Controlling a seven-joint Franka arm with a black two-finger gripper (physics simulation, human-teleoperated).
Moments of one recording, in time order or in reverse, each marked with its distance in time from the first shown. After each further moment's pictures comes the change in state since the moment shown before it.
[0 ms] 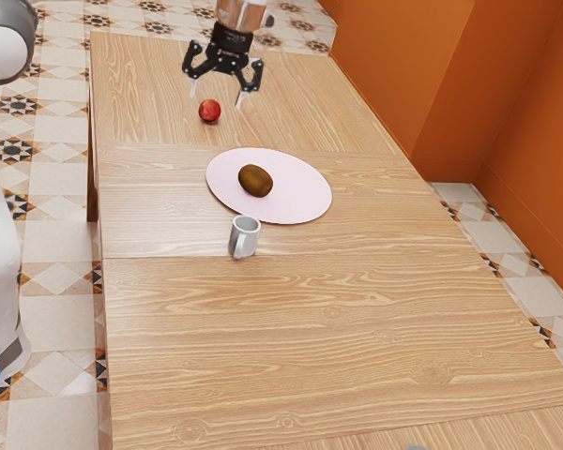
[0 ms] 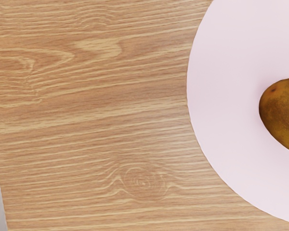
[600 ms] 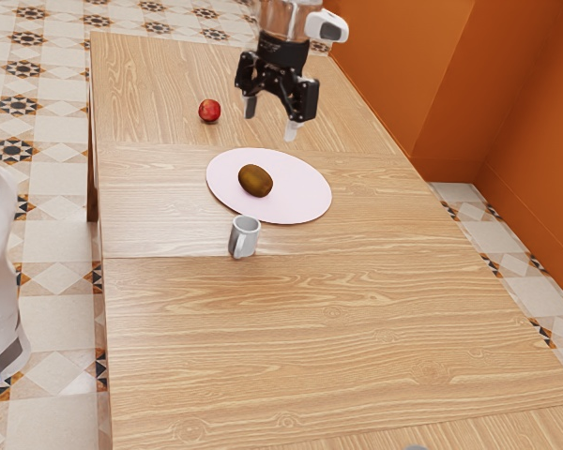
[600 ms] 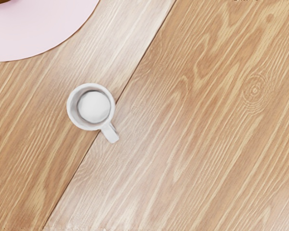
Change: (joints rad) arm -0.341 -0.113 -0.128 0.073 -0.068 0.009 0.430
